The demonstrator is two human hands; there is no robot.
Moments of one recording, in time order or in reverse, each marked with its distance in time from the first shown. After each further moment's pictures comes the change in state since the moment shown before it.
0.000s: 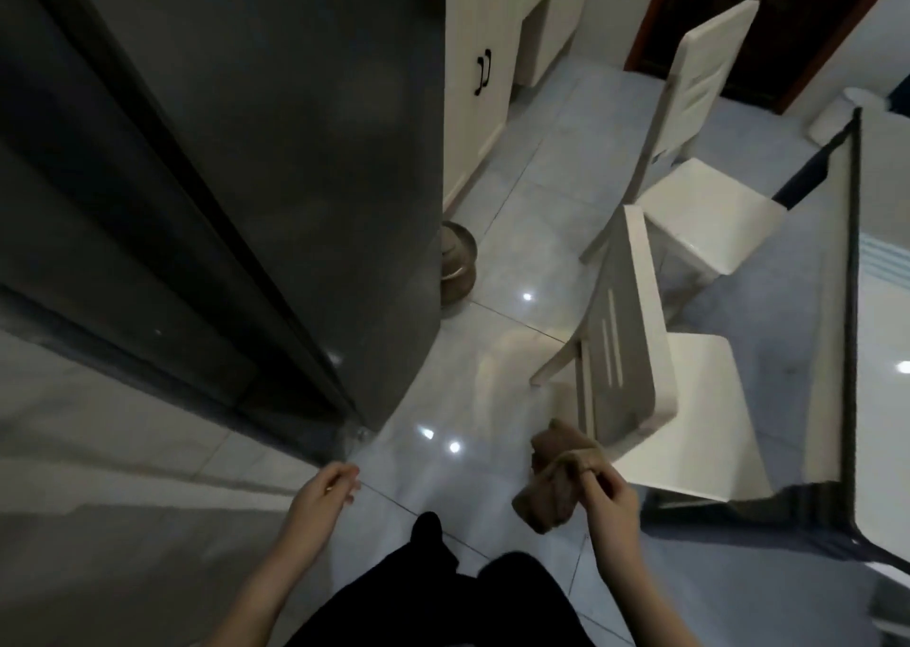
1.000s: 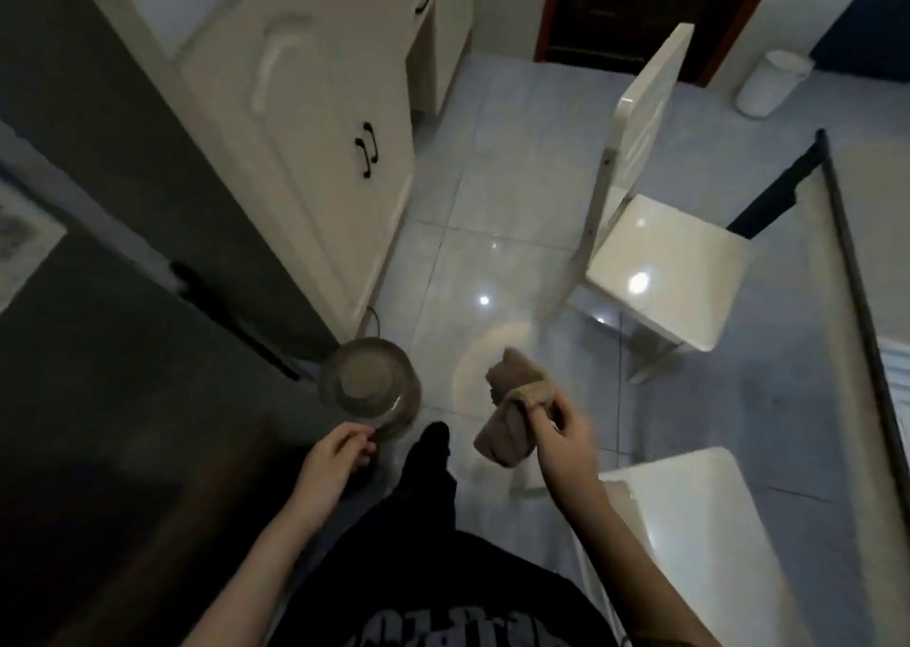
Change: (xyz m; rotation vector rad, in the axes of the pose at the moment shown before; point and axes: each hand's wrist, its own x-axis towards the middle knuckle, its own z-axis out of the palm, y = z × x) left_hand 0.409 0.404 0.130 0.033 -0.240 0.154; right_hand 0.430 -0.296 0.116 0.082 0.090 -0.197
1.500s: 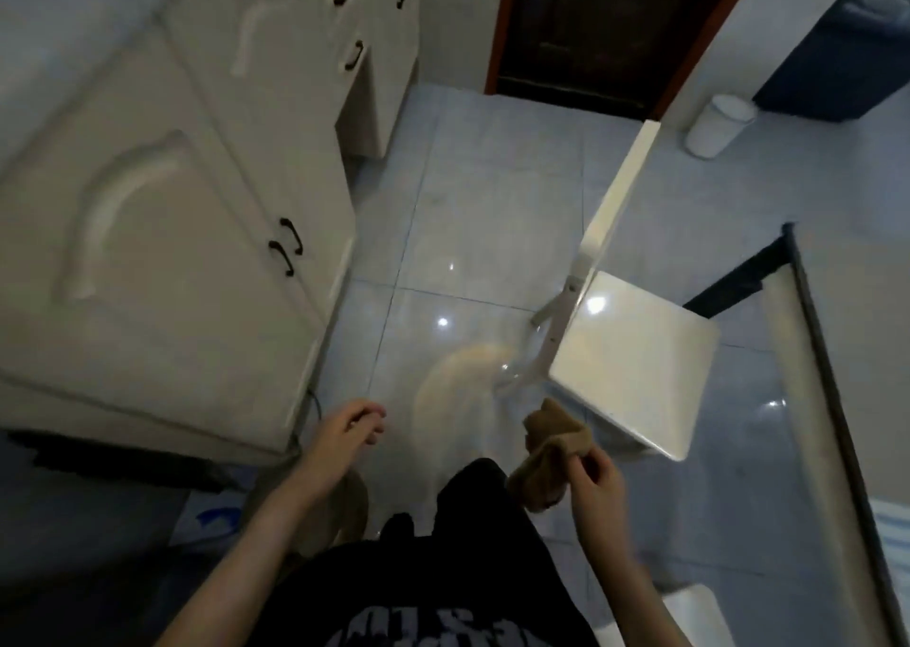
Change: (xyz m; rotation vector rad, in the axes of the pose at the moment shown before) left_hand 0.285 0.214 0.090 0.081 -0.168 0.066; right_hand 0.273 -0.038 -0.040 -0.108 0.203 0.159
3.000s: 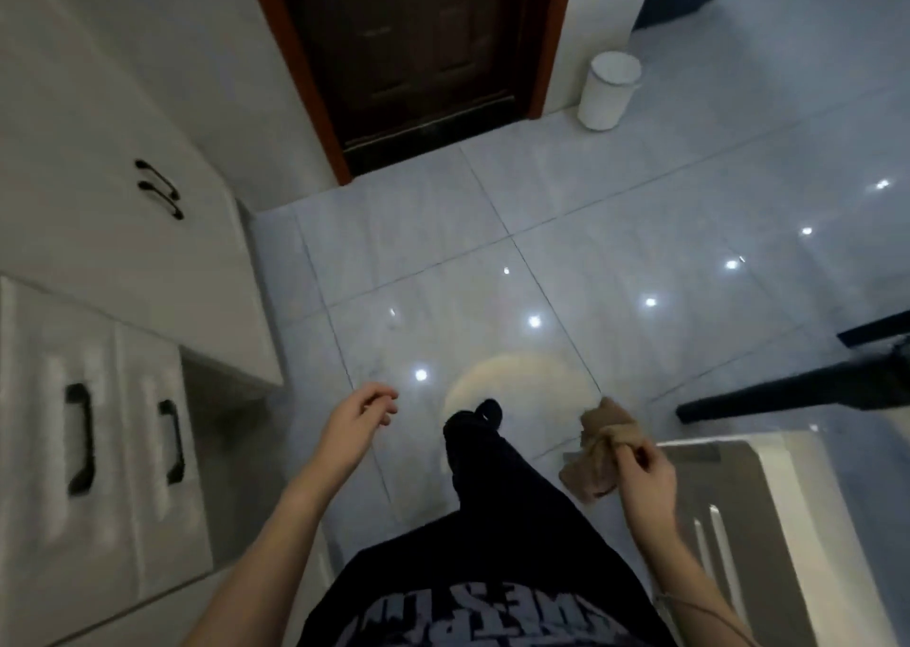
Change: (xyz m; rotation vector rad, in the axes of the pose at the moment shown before) left_hand 0.756 0.453 0.048 0.369 -0.401 0.097; right_hand 0.647 -0.240 0.151 0.169 0.568 0.292
